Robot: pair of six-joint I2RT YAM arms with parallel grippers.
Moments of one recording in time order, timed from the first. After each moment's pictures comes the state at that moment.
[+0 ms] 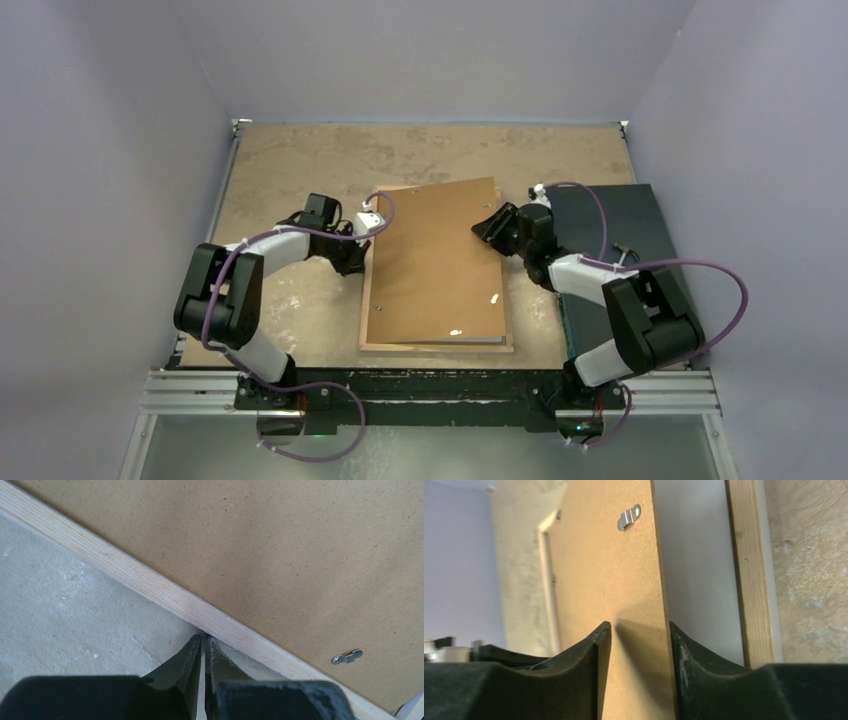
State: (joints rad) left arm -0.24 1.62 0.83 -0.33 0.55 0.57; right arm 0.36 1.47 0.56 0.44 -0.10 0.96
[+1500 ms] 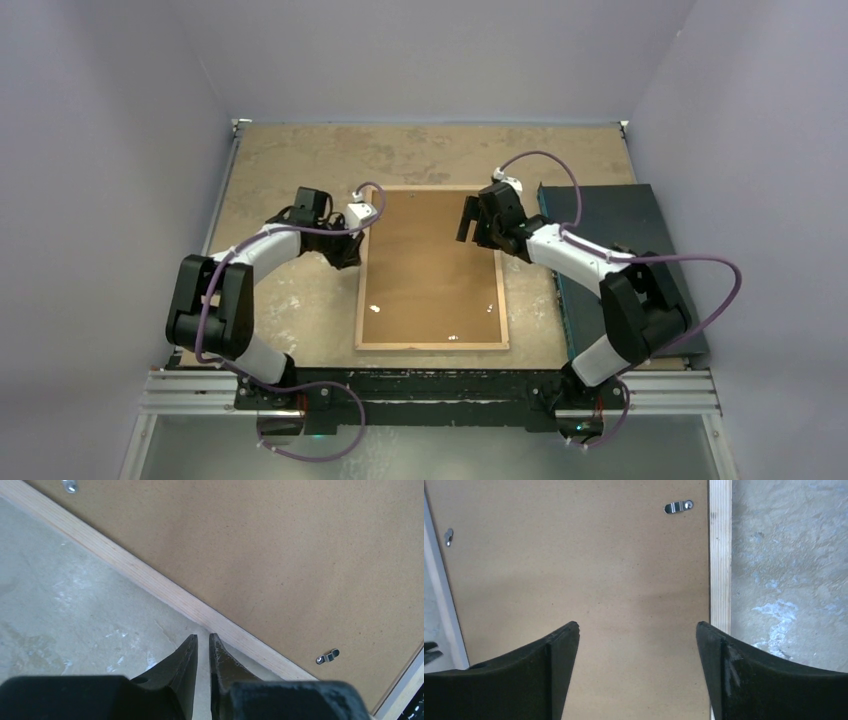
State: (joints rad) left arm -0.20 1.55 0.84 -0.37 0.55 0.53; right arm 0.54 1.57 0.96 -0.25 0.18 0.65
